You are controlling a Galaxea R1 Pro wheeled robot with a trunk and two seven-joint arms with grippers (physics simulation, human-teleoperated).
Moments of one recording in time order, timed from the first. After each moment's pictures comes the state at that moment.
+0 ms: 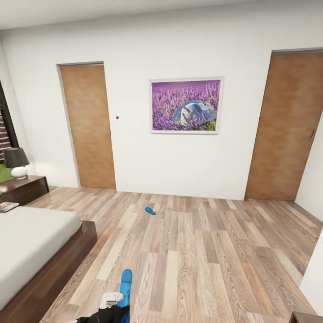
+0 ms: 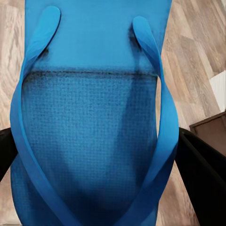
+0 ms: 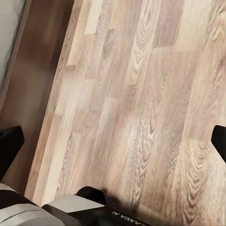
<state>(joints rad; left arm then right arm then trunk) -0.32 0.05 0.00 -0.44 0.18 0.08 -0.58 0.00 -0.19 -0.13 -0.72 -0.26 0.32 0.81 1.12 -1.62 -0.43</state>
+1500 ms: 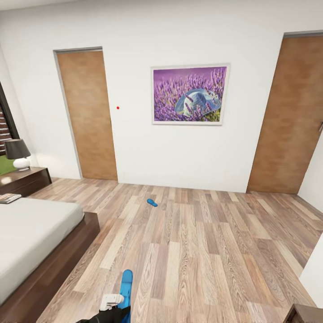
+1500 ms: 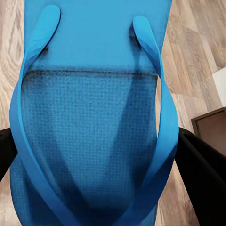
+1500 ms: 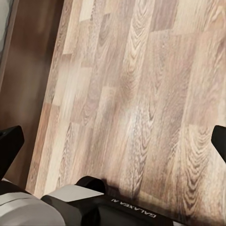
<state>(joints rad) -0.32 0.05 0.00 -0.42 0.18 0.04 -0.59 0.00 -0.19 -0.13 -0.72 -0.26 0.32 0.81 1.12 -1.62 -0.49</state>
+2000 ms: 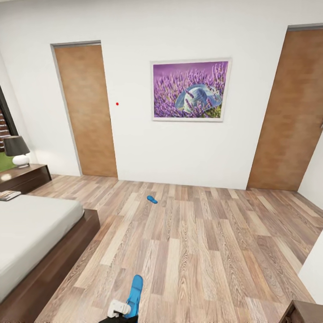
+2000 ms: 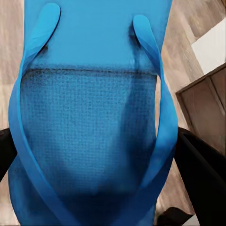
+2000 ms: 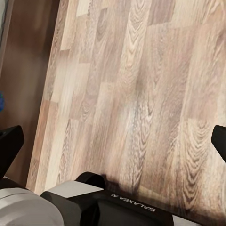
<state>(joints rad) -0.32 0.04 -0.14 -0.39 0.18 -0.04 -0.65 0.00 -0.19 -0.13 -0.72 -0.26 0.32 0.81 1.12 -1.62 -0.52</state>
